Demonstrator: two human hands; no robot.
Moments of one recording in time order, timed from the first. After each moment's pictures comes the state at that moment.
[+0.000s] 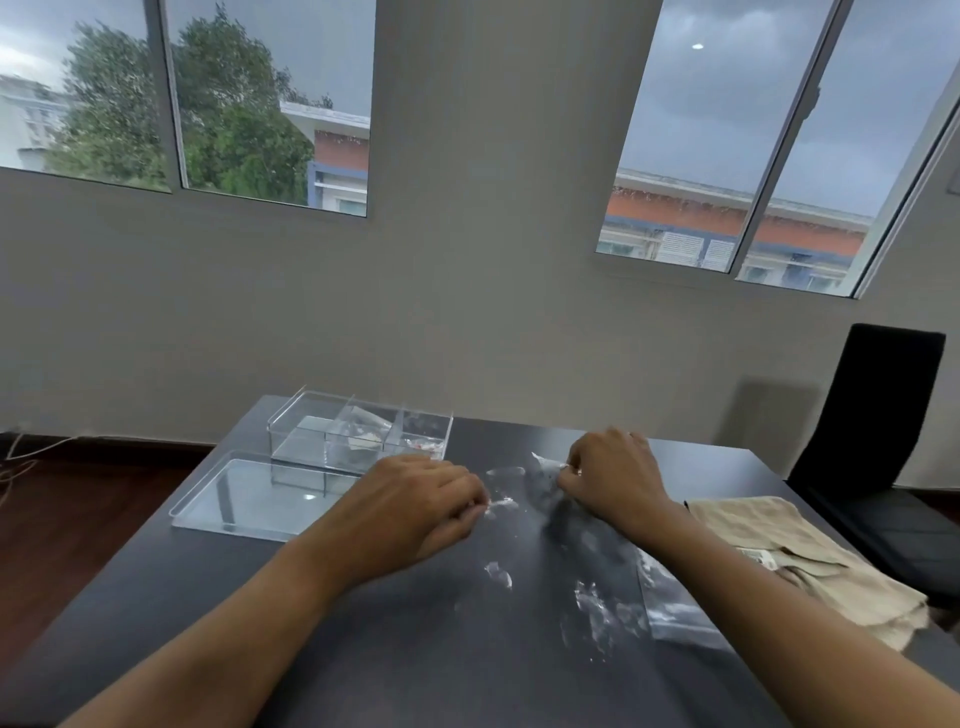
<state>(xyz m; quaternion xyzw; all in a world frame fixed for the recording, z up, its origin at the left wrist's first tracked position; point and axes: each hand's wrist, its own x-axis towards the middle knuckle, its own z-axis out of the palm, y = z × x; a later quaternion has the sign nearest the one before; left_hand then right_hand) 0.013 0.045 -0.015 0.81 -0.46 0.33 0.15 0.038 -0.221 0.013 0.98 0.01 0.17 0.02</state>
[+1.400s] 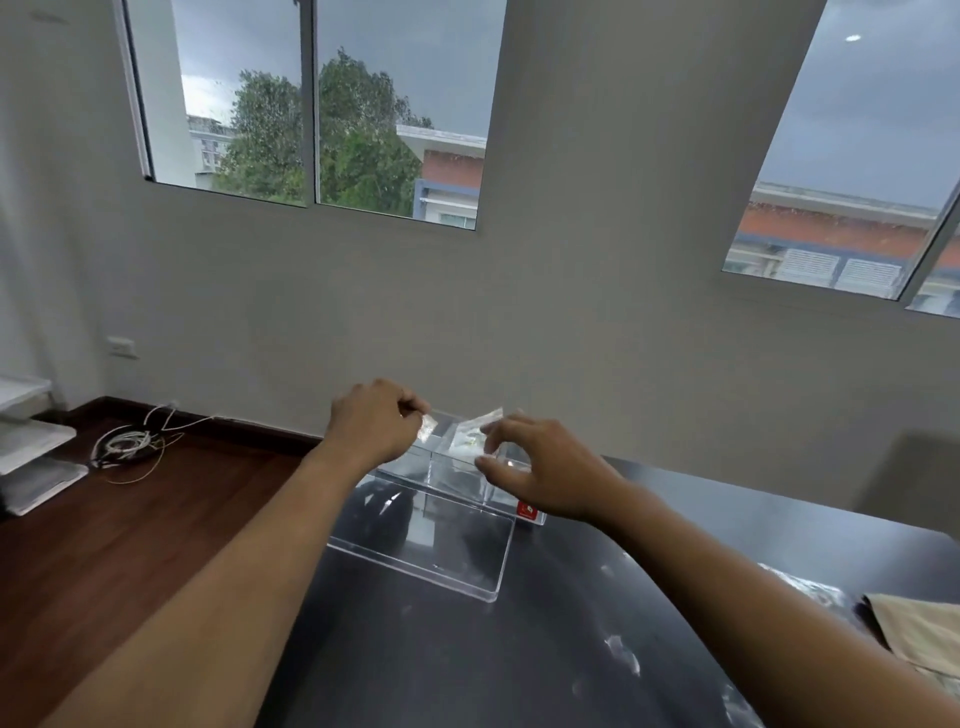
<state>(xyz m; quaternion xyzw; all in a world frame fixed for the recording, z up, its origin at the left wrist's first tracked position) 0.118 0.168 0.003 0.94 0.04 0.19 0.29 0.128 -0.077 0.002 0.90 0.37 0.09 -0.20</state>
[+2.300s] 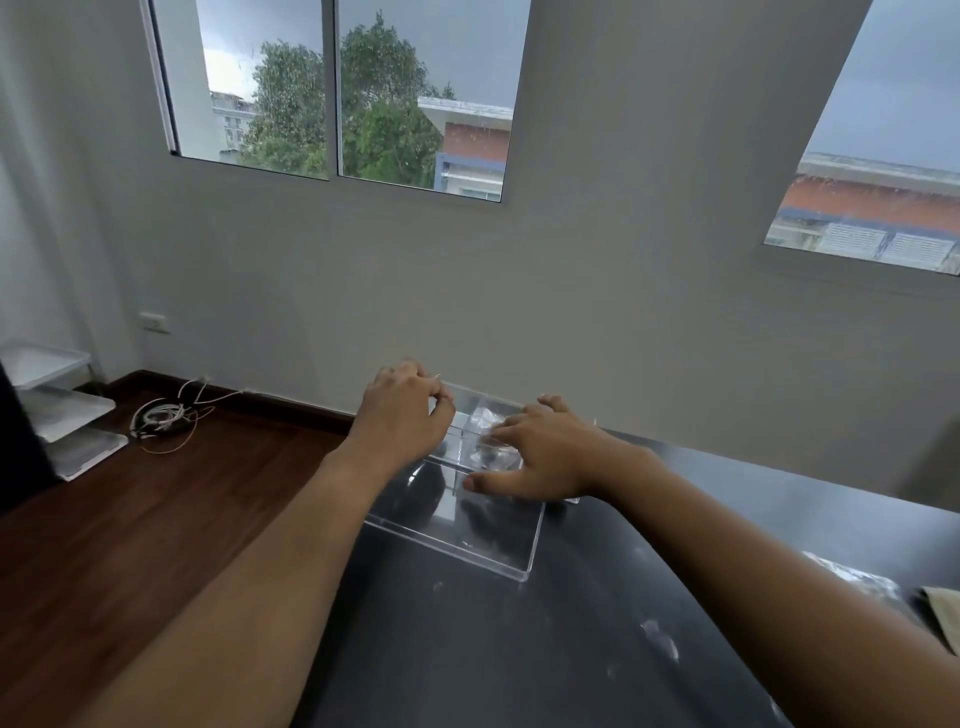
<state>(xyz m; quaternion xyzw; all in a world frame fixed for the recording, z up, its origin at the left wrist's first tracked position) 0.108 0.168 -0.023 0.94 -0.01 0.25 0.24 0.131 -0.041 0.002 0.92 0.38 0.03 0.08</state>
